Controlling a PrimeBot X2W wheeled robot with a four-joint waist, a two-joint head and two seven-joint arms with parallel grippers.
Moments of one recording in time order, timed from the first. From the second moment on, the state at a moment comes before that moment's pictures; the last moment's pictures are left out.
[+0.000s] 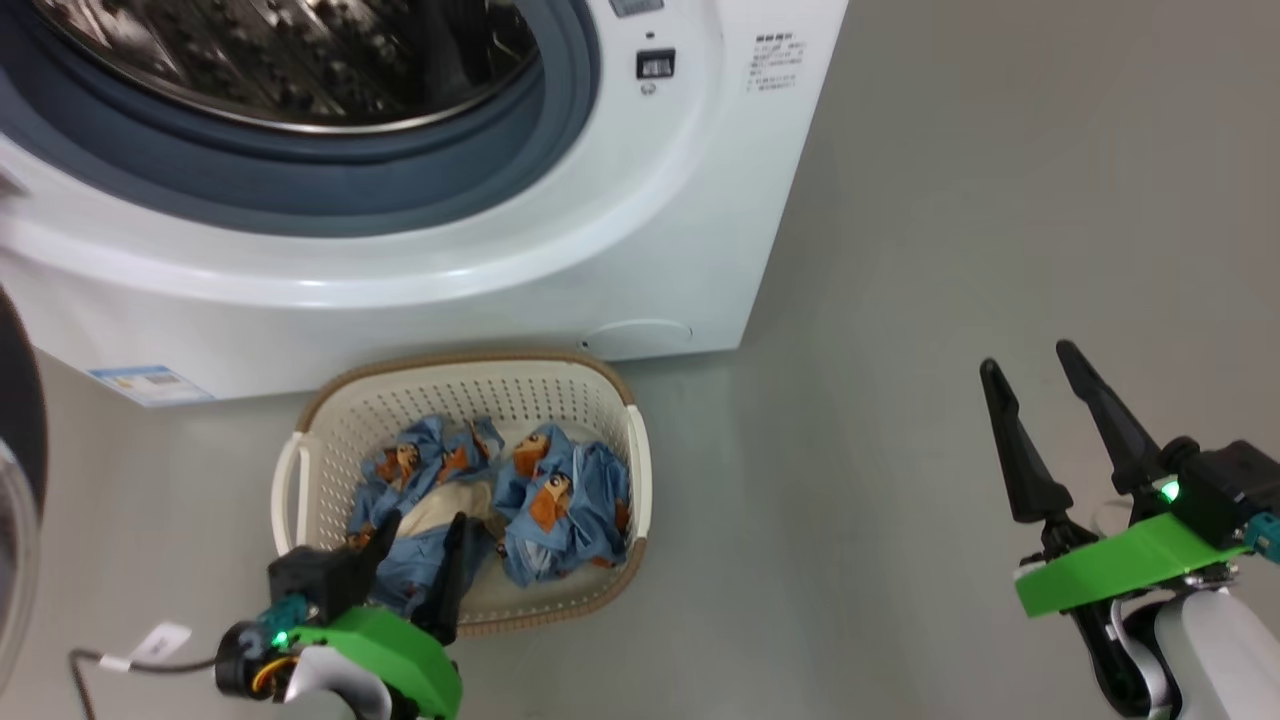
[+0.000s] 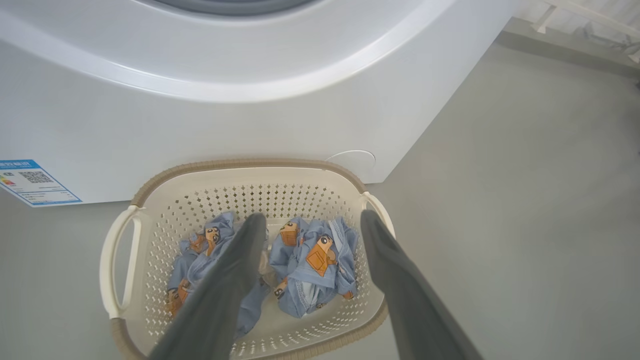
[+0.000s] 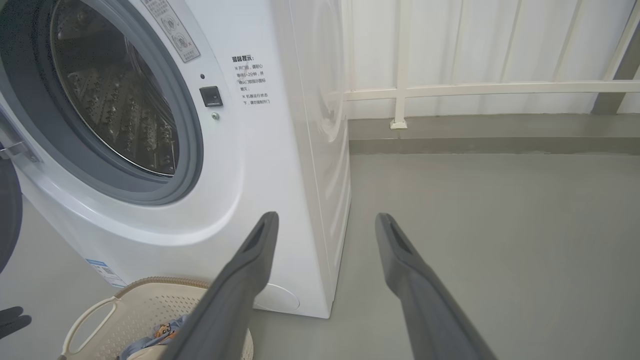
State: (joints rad) left arm -0.38 0.14 -0.37 0.76 -0.47 -0.13 -0.26; right arm -0.19 -0.26 0.16 0.16 0.39 0.12 -0.25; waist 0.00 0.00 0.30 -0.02
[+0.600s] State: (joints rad) left arm -0.73 0.14 -0.65 1.08 -0.70 -0.13 -0.20; right arm -0.35 -0.23 0.16 0.13 0.38 0.12 -0.25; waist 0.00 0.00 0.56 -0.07
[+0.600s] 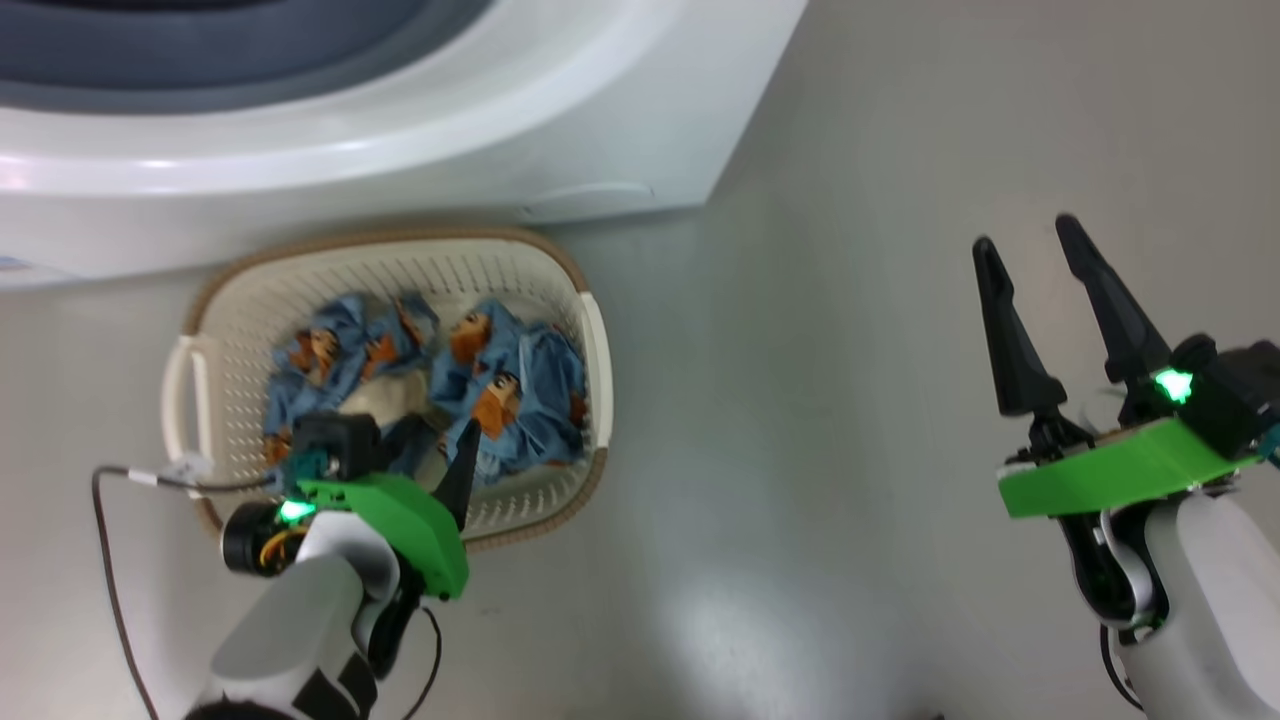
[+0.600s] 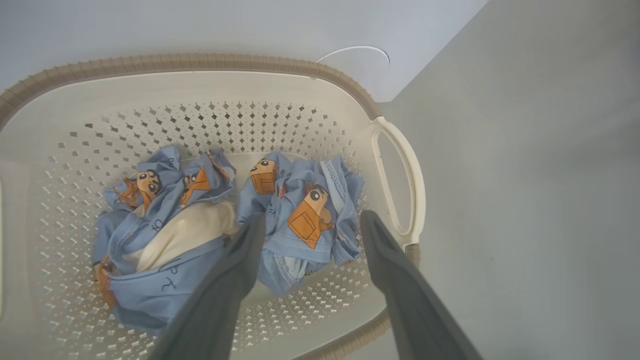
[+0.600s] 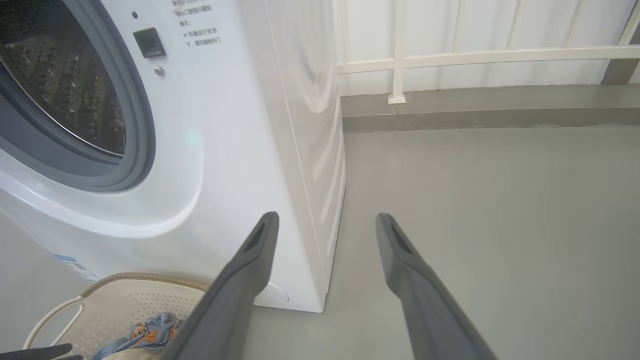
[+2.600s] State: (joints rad) left arm -0.91 0.30 -1.08 1.03 -1.24 -0.13 -0.25; right arm -0.47 -0.18 0.20 0.13 0.38 0.12 -0.25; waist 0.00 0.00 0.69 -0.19
